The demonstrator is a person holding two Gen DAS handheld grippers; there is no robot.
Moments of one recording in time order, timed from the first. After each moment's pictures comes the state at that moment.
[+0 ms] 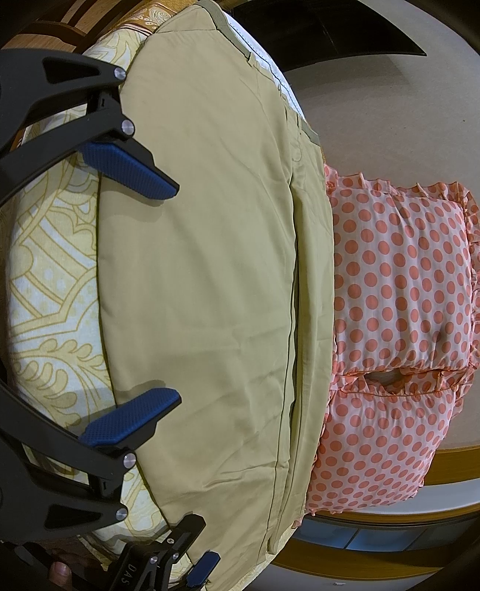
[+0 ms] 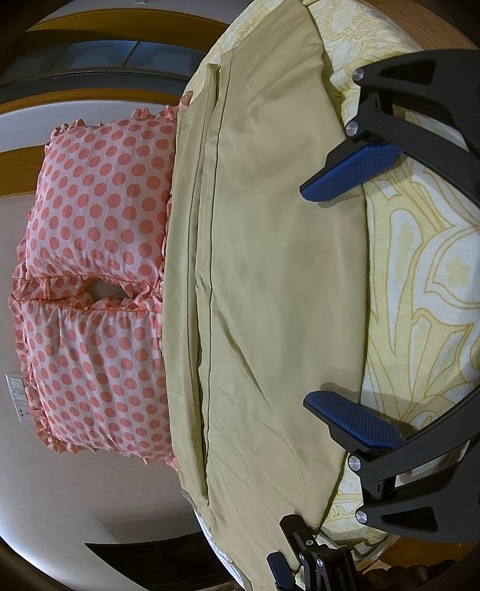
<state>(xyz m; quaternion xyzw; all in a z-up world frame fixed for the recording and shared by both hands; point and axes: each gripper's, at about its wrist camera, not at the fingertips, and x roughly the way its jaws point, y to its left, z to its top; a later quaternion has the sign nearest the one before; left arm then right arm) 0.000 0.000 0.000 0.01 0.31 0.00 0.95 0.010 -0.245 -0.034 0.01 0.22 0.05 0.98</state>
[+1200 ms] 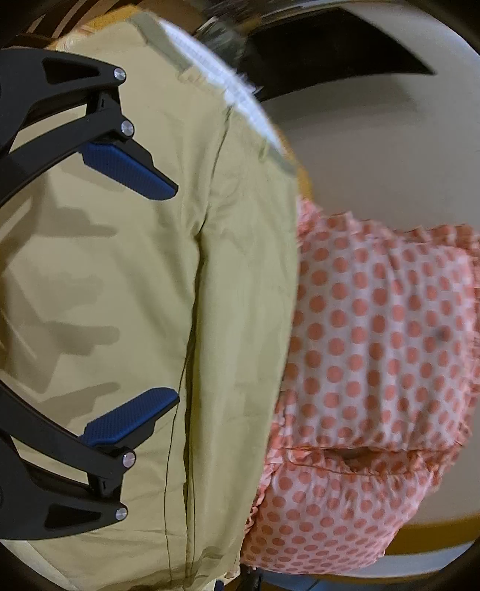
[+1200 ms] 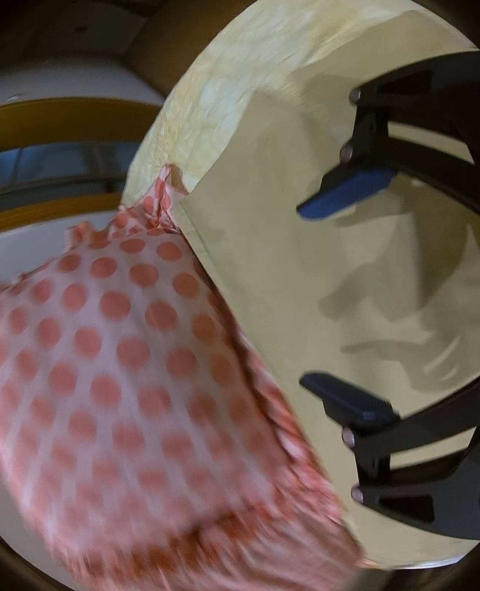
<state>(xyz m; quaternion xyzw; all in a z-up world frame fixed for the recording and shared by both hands) 0.126 0.052 0.058 -0.04 0.33 0.07 0.94 0.310 -0.463 0.043 0.24 0.34 -0.18 0.89</state>
